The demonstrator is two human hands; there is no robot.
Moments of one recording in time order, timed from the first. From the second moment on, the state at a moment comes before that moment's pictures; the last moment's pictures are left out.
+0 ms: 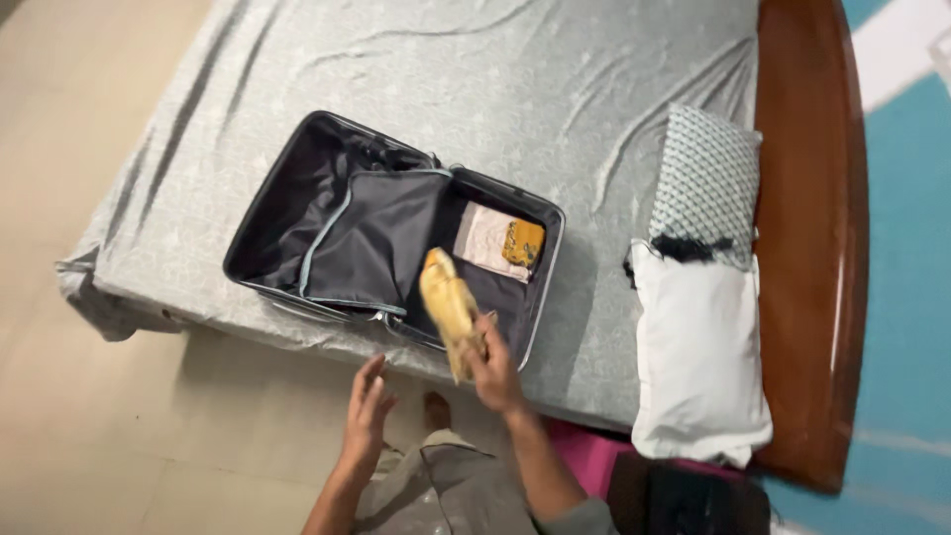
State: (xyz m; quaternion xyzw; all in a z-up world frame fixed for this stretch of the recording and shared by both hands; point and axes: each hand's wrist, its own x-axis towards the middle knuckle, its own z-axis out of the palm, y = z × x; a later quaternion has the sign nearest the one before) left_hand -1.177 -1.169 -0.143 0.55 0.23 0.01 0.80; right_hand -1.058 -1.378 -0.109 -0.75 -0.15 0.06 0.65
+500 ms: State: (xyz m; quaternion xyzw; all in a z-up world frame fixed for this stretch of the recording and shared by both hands) left_hand -1.179 -1.215 -0.084 0.37 0.08 0.14 0.92; right_hand -1.073 -1.383 0.053 -0.64 -0.52 0.26 0.51
